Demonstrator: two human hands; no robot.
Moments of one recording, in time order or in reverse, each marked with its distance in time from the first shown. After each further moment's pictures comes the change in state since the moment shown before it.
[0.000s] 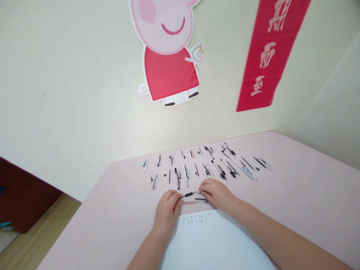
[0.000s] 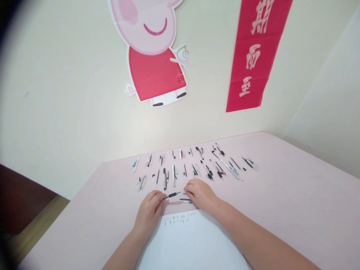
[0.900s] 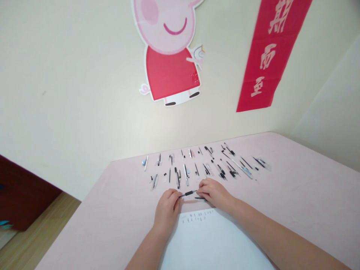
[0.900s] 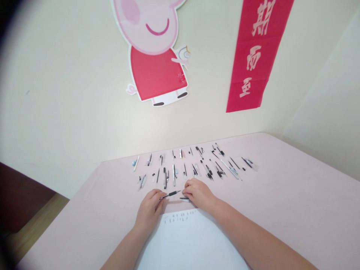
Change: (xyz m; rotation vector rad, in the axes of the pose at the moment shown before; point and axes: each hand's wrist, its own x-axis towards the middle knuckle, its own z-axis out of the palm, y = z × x) left_hand 0.000 0.001 -0.001 -0.015 -0.018 -0.018; right_hand 0.005 -0.002 0.003 -0.018 -0.054 -0.033
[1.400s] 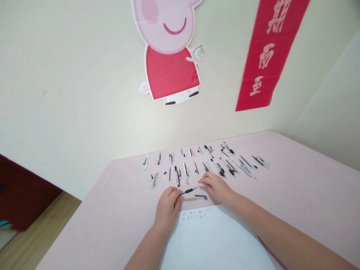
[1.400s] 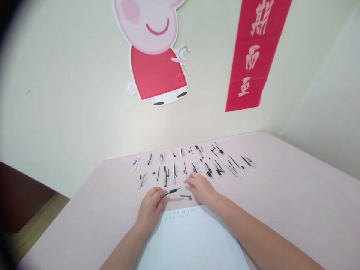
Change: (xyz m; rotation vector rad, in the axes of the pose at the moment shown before) left_hand 0.001 0.003 -0.001 -0.012 0.025 0.007; right_hand -0.002 -0.002 -0.010 0.160 0.156 0.126
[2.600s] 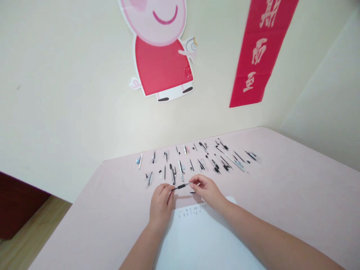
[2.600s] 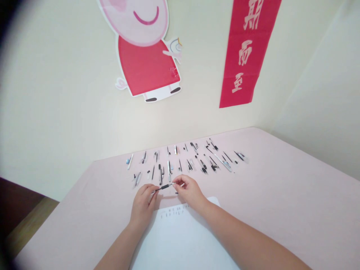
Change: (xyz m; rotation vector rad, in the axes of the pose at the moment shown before) left_hand 0.003 -0.001 -0.002 0.023 0.143 0.015; right_hand -0.003 -0.032 0.026 0.749 0.194 0.387
